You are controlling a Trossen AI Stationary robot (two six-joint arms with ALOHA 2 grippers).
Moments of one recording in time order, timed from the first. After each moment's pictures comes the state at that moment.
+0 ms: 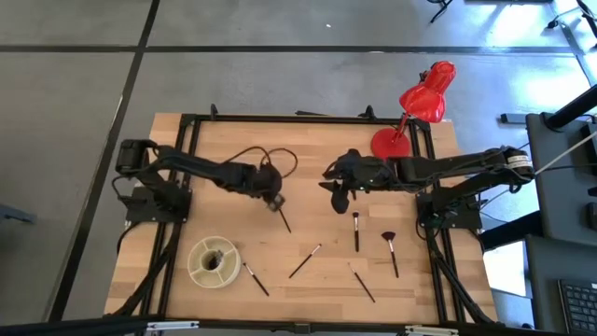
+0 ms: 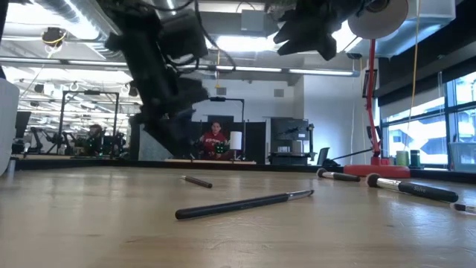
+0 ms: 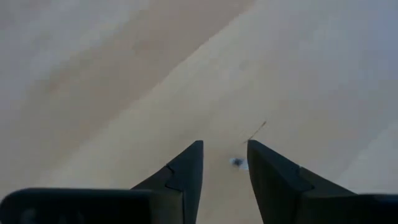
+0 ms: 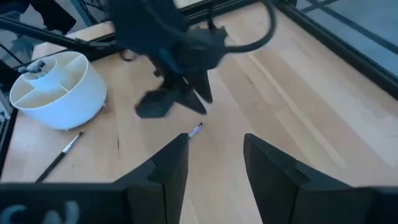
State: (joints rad) left arm 0.07 1.61 0.88 -0.39 -0.24 -0.79; right arm 0.05 1.25 0.99 -0.26 0.27 0.35
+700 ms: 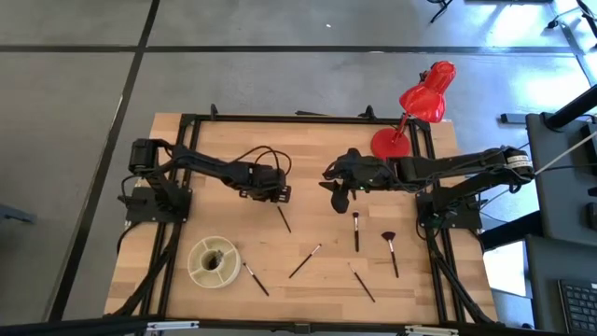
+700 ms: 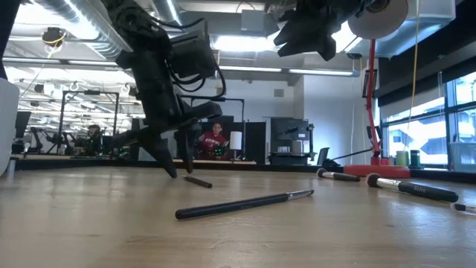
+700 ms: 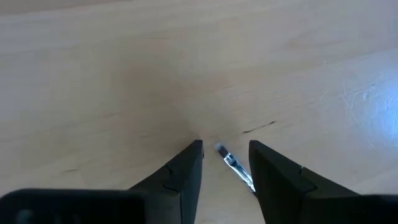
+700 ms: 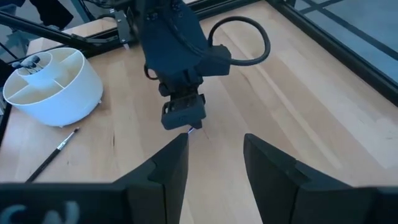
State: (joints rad) left arm 0.10 1.74 0.88 -0.35 -0.06 -1.31; right arm 0.05 1.25 0.99 -0.26 0.27 0.33
